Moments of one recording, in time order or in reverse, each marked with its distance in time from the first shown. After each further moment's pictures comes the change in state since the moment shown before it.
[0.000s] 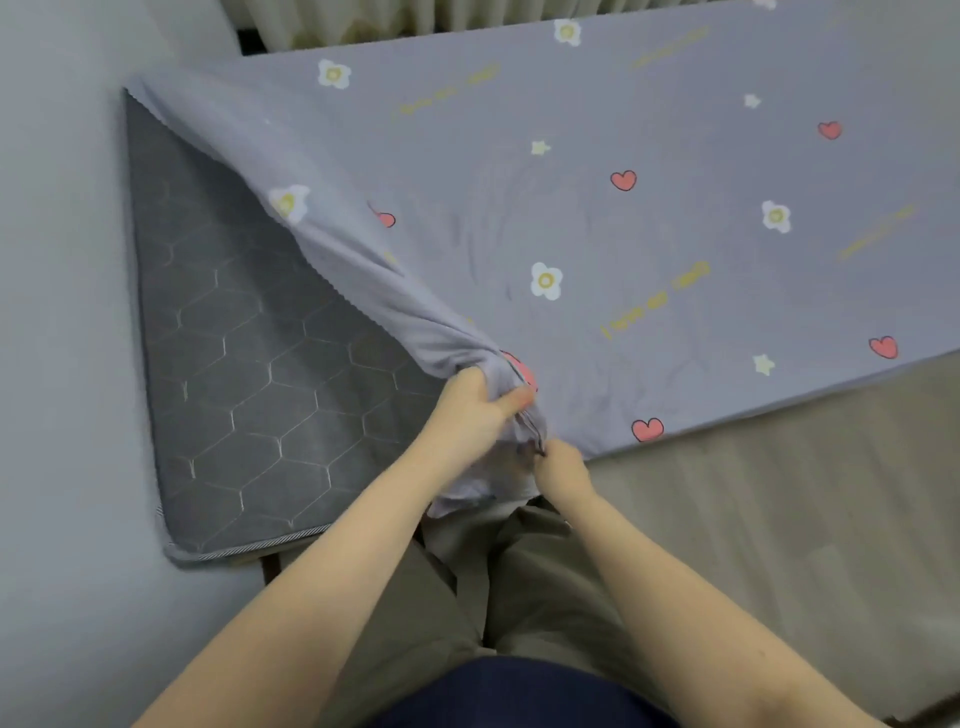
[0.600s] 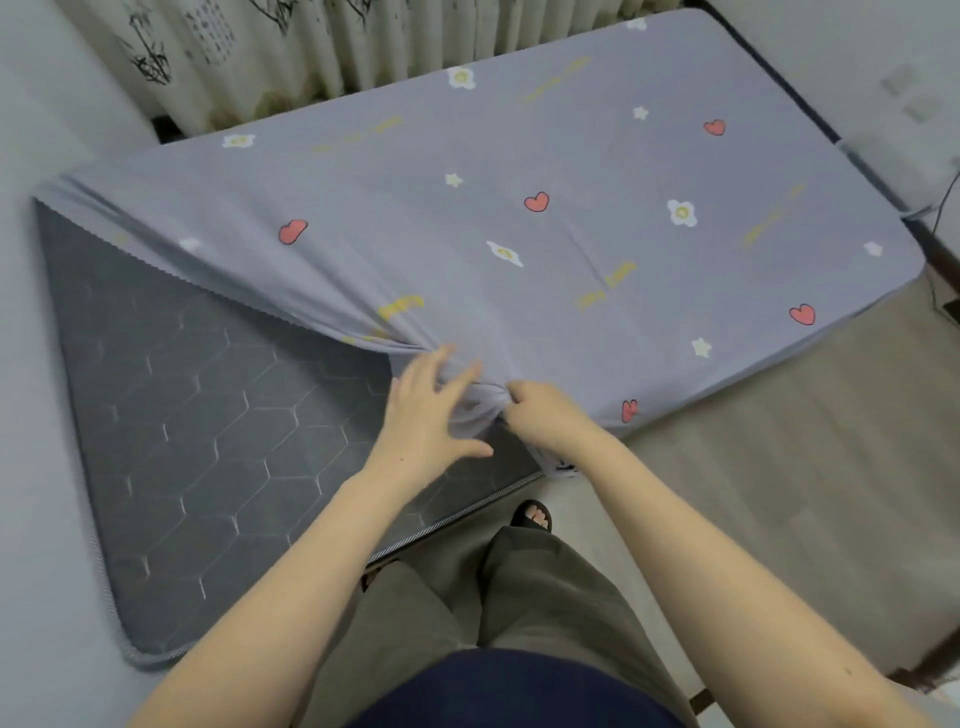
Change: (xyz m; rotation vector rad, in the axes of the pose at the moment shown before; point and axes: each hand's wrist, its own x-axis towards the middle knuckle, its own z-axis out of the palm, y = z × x) left_hand 0.045 -0.001 0.028 0.921 -0.028 0.505; right_hand -0.013 -0.035 -0.142 -0.042 0.005 -0.140
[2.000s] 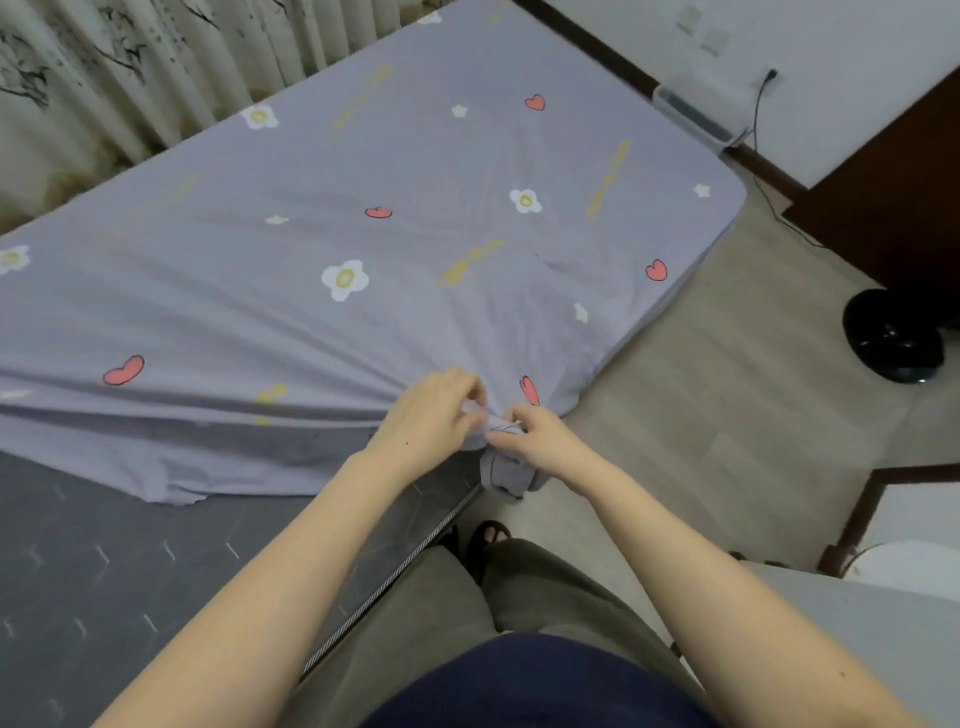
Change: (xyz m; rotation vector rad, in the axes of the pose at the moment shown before) left_hand 0.146 0.148 0.055 0.029 -0.283 0.367; right_hand -0.018 0.156 -0.088 0.578 0.143 0.157
